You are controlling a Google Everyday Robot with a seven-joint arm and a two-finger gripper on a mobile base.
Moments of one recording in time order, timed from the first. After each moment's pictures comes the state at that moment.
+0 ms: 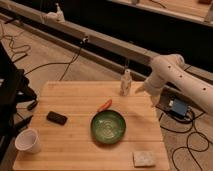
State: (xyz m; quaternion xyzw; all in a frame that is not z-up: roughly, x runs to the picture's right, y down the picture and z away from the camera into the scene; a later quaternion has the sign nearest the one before) arm 0.235 0.060 0.781 -0.26 -0.17 -0.31 0.90
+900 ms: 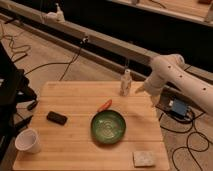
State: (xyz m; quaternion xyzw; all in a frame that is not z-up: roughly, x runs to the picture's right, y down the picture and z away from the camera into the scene) arm 0.235 0.060 0.781 -0.26 -0.17 -0.31 0.90
